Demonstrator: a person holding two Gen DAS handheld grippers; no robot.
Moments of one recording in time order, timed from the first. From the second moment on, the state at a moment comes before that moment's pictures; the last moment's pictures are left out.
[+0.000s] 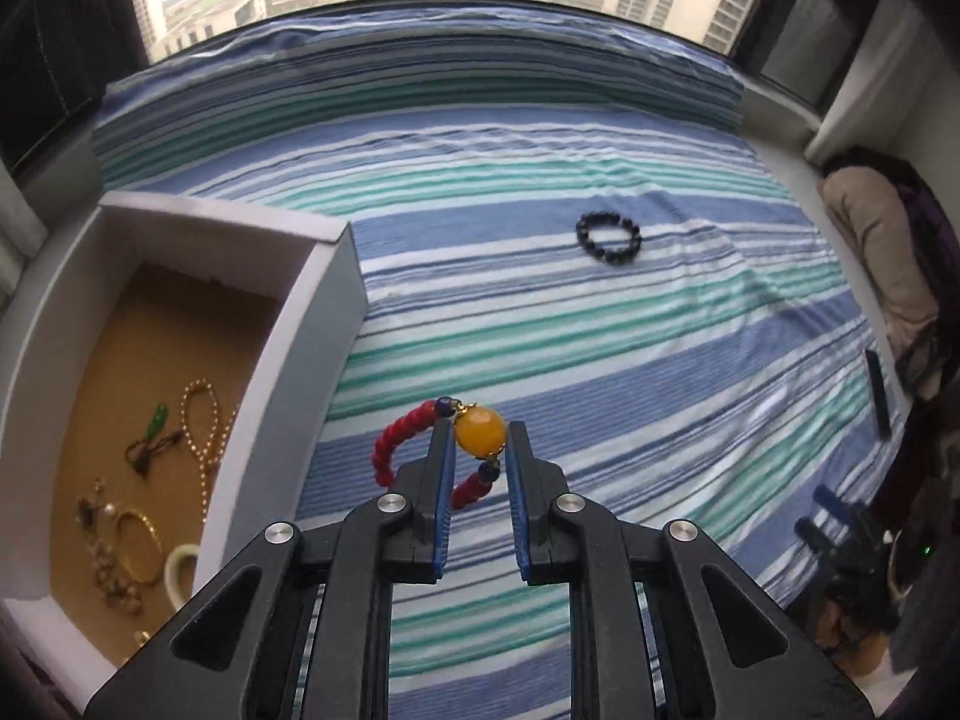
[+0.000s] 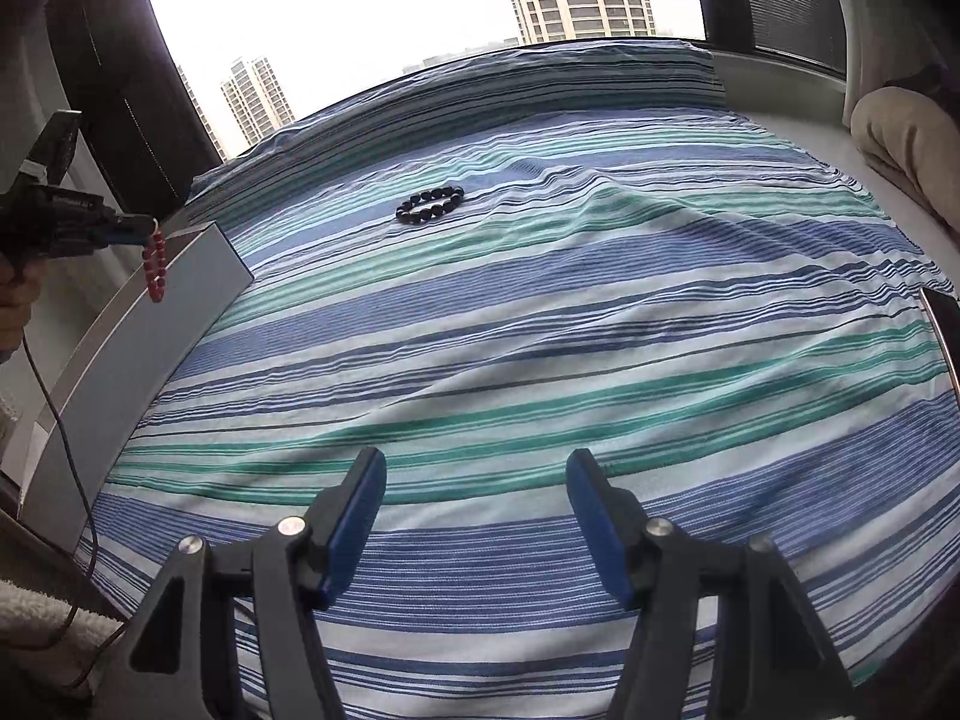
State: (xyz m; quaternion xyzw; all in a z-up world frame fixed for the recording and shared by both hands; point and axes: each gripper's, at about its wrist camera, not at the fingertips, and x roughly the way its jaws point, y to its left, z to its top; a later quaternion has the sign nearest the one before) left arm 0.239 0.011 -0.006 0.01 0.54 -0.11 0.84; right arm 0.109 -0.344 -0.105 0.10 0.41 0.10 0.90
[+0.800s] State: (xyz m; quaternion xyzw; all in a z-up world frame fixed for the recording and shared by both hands) left arm 0.144 0.038 -0.076 -0.08 0.50 -0.08 0.86; right arm 0.174 -0.331 -0.069 0.12 0.45 0.11 0.88
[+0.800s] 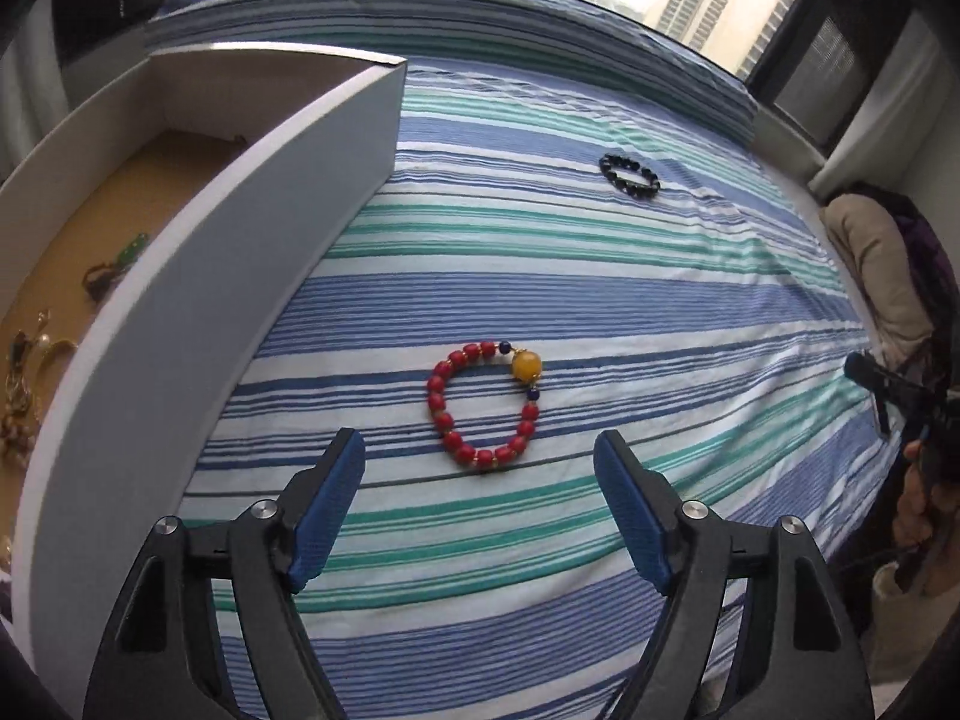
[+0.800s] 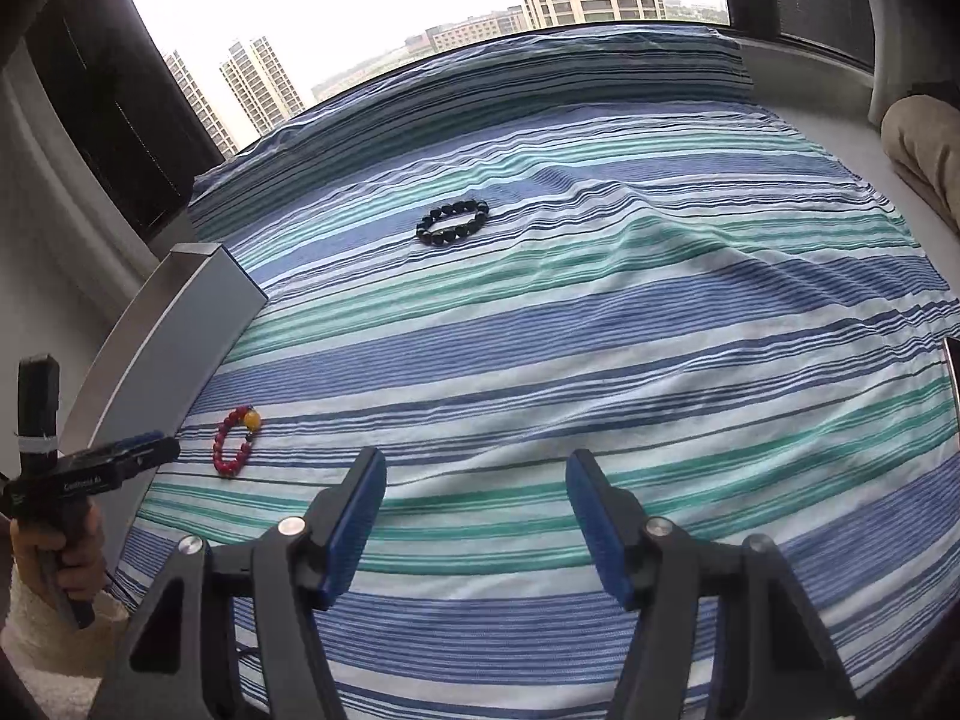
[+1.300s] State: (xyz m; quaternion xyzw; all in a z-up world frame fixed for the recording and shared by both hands) left arm 0.095 0.103 -0.083 -0.14 0.49 -0.01 0.86; right arm 0.423 -0.190 -0.103 -0.14 0.46 0.23 0.84
